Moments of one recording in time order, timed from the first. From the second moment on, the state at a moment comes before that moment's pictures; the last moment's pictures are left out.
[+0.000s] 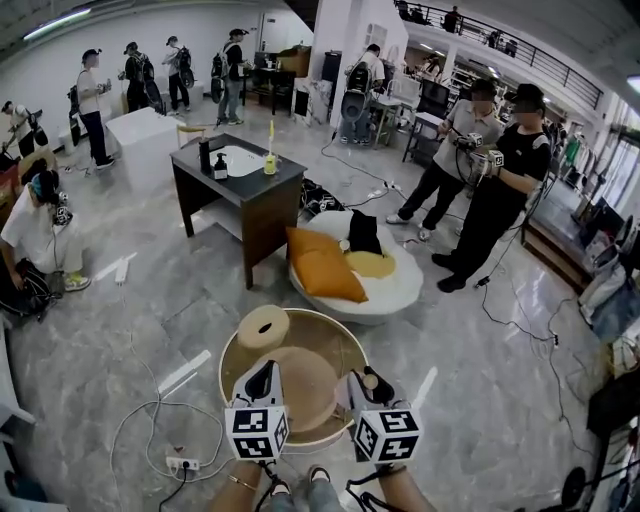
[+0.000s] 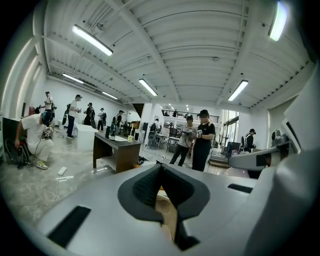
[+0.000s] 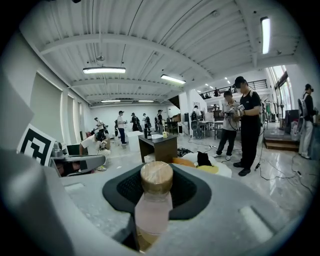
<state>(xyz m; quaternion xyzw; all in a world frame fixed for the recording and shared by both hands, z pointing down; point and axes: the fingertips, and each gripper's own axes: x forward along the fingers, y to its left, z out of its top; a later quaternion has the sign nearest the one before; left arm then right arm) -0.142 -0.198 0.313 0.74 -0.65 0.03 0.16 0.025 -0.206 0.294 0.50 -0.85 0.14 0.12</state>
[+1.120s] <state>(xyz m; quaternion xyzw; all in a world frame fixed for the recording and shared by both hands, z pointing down) -0.076 -0.239 0.434 0.76 -0.60 0.09 0.22 0.081 -0.251 0.399 0.53 -0.81 0.21 0.15</state>
